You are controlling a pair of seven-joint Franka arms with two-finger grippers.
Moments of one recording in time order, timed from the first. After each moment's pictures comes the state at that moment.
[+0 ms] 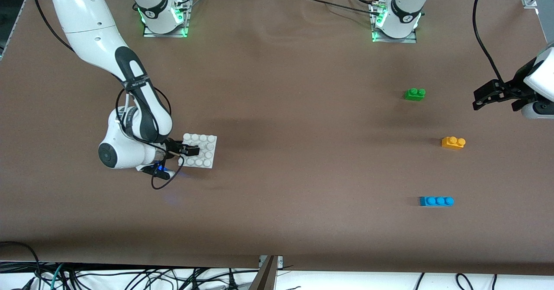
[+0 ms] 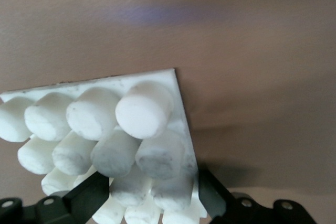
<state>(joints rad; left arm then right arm) -0.08 0.07 0.10 -1.58 0.01 1.67 0.01 0.20 0.77 -0.01 -1.61 0.43 2.07 0.19</state>
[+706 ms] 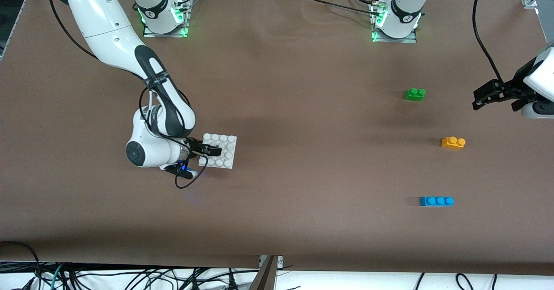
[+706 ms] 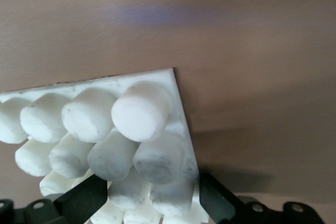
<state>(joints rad) -0.08 0.07 0.10 -1.58 0.01 1.67 0.01 0.24 0.81 0.08 -1.57 0.43 2.12 0.31</state>
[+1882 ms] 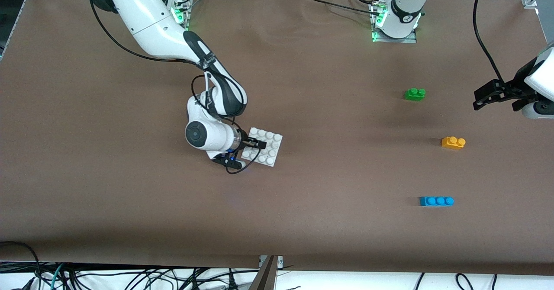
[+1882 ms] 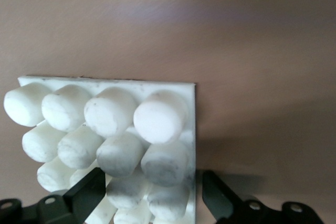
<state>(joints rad) -0.08 0.07 0.10 -1.58 0.01 1.67 0.01 0.45 0.88 0.13 -1.47 0.43 2.31 0.52</state>
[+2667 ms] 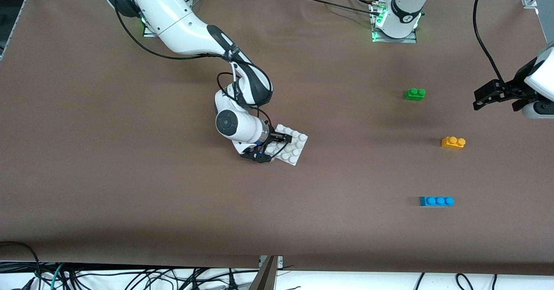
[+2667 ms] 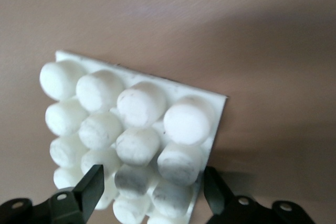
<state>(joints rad) -0.08 0.07 0.10 -1.58 0.01 1.67 0.01 0.57 0.95 0.14 -1.34 0.43 2.37 0.55</state>
